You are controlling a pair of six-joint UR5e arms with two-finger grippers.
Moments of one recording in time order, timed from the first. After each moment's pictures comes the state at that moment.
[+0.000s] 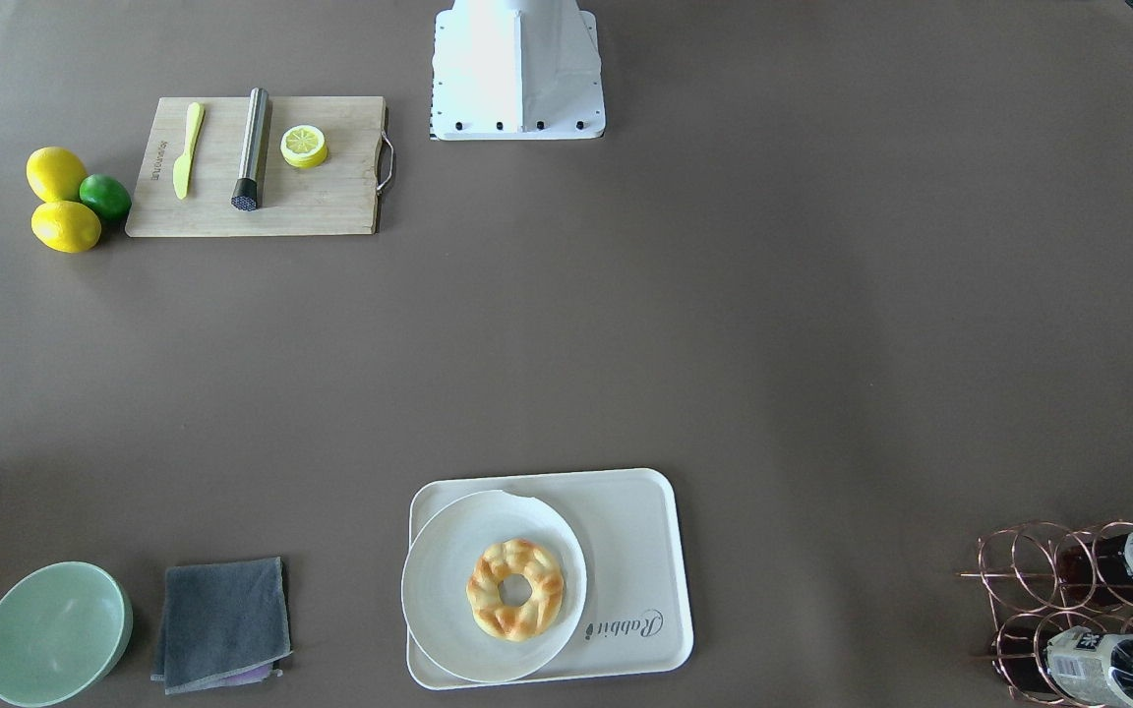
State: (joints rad) left arm -1.35 -1.98 -1.17 -2.64 -2.06 -0.65; right arm 1.50 -1.59 1.77 -1.35 2.38 0.11
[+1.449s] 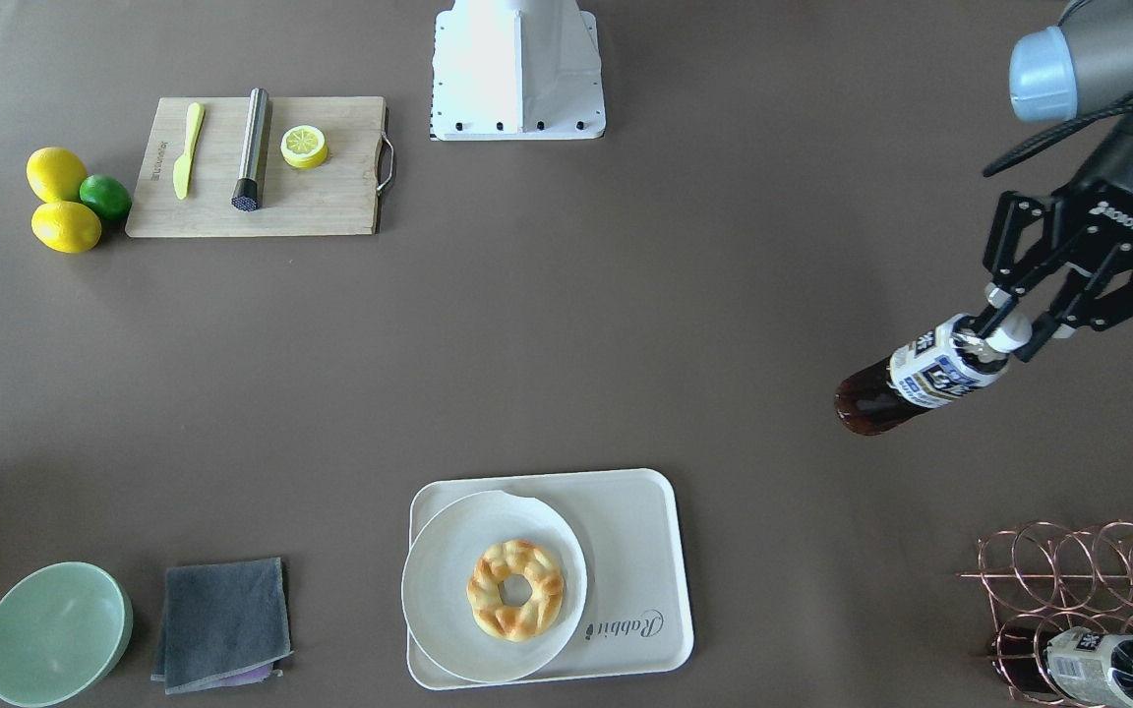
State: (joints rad) left arm -1.18 -1.89 -1.83 -2.27 -2.17 -0.63; right arm 1.50 -1.59 1.81 -1.34 2.38 0.11
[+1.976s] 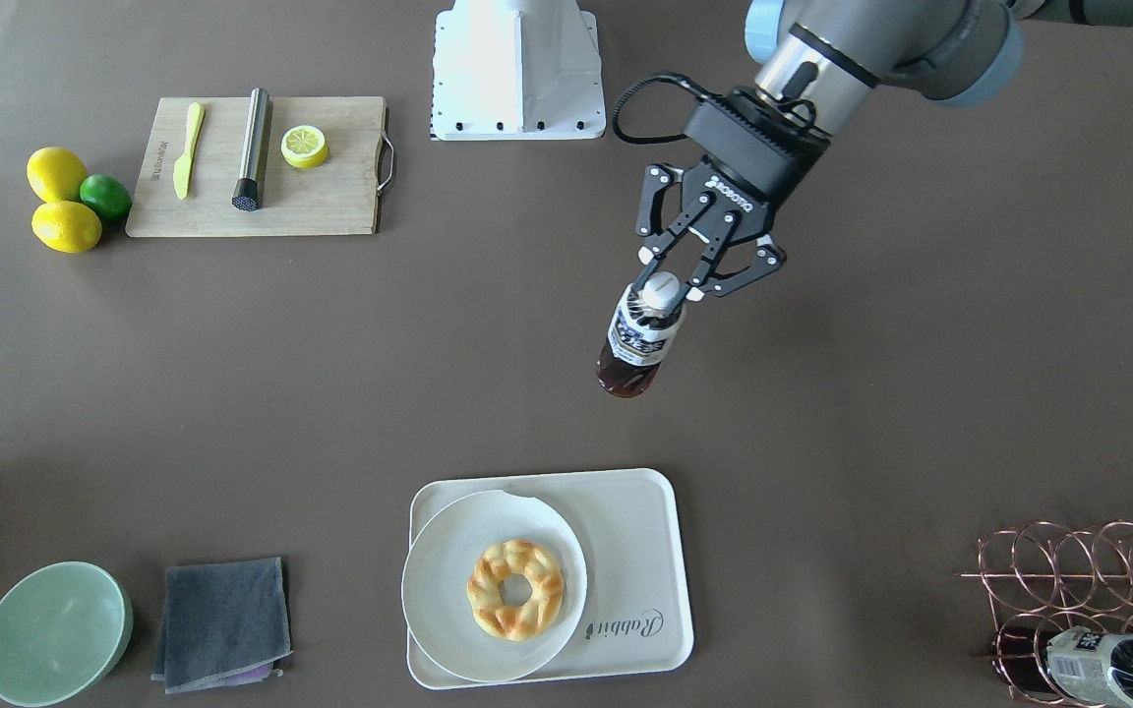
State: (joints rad) left arm -0.76 -2.14 -1.86 -2.06 -1.86 -0.52; right arm 1.50 -1.60 1.81 -1.30 2.38 0.10
